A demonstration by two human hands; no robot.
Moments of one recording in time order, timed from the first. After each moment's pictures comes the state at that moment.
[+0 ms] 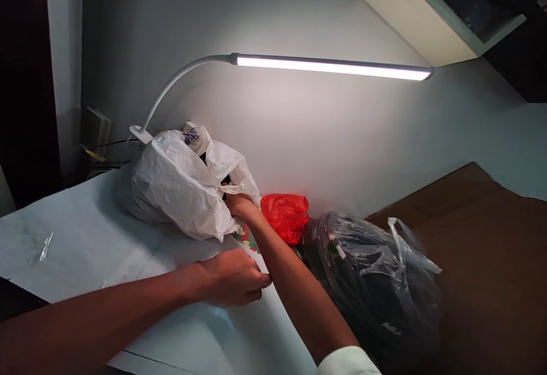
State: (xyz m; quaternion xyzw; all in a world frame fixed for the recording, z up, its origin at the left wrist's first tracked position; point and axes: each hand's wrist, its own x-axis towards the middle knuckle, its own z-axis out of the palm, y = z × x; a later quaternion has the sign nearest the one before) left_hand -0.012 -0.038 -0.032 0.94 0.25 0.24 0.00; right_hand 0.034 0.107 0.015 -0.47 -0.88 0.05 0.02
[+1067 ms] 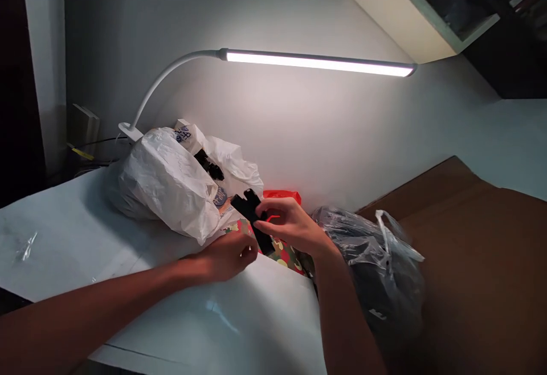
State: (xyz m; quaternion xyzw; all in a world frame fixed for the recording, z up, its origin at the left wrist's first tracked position) left_hand -0.014 -0.027 -0.022 0.82 0.39 0.33 0.27; right_hand 0.150 0.006 0.106 -0.39 -0.83 0.34 0.20
